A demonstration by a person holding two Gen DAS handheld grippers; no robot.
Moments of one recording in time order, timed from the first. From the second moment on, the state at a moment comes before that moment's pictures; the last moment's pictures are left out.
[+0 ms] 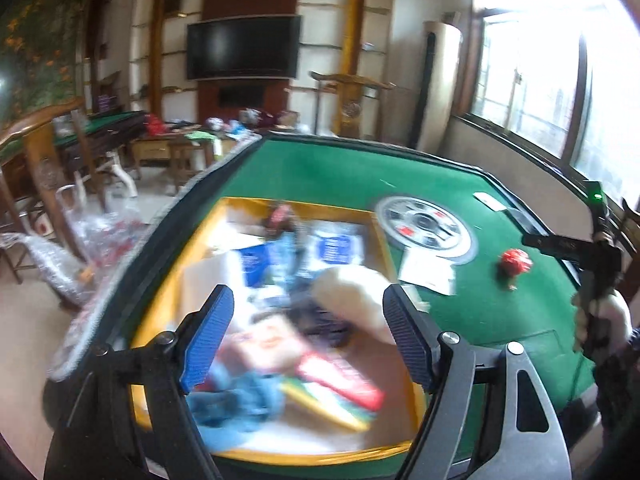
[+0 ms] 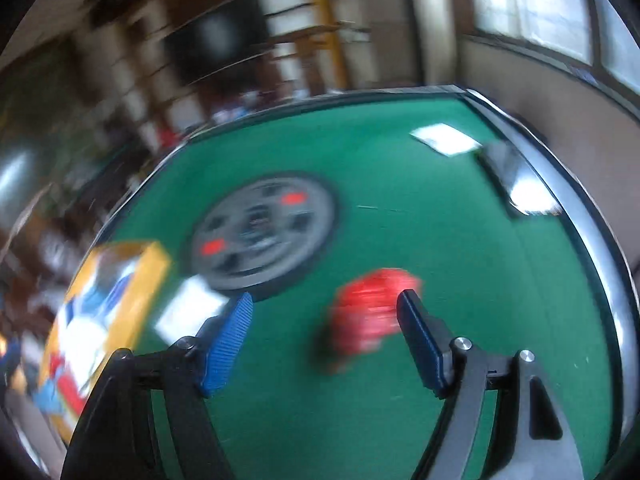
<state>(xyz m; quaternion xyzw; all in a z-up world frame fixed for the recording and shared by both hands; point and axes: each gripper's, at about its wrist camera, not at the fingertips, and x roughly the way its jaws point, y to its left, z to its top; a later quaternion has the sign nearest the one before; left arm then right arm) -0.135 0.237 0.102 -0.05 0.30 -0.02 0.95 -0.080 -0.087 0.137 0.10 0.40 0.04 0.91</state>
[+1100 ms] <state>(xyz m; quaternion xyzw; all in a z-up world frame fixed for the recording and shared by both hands) 0.048 0.062 0.025 0.02 0.46 -0.01 0.89 -0.052 -0.108 0.099 0.15 0.43 0.11 0.89</state>
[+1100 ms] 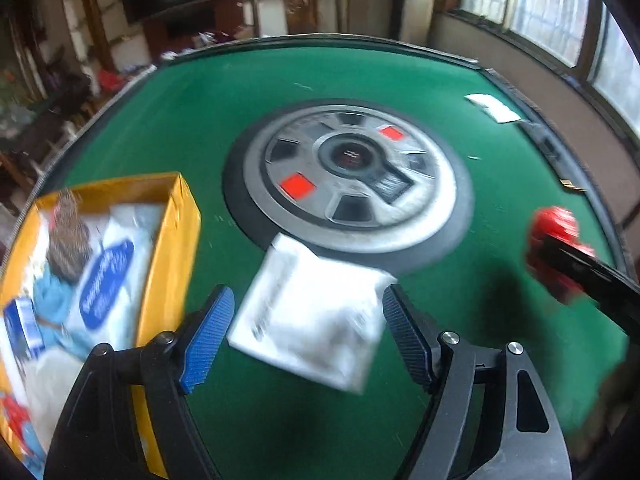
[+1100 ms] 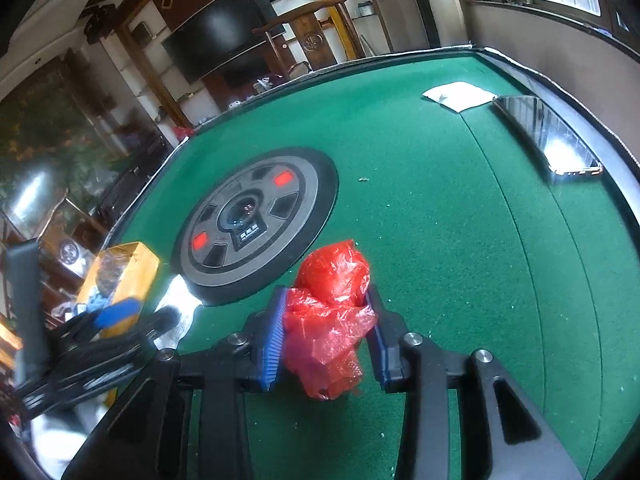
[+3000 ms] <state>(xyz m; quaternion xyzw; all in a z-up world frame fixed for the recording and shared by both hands) 0.083 -0.016 0.044 -0.20 0.51 -0.25 0.80 -0.062 -0.207 0.034 0.52 0.42 0.17 0.73</state>
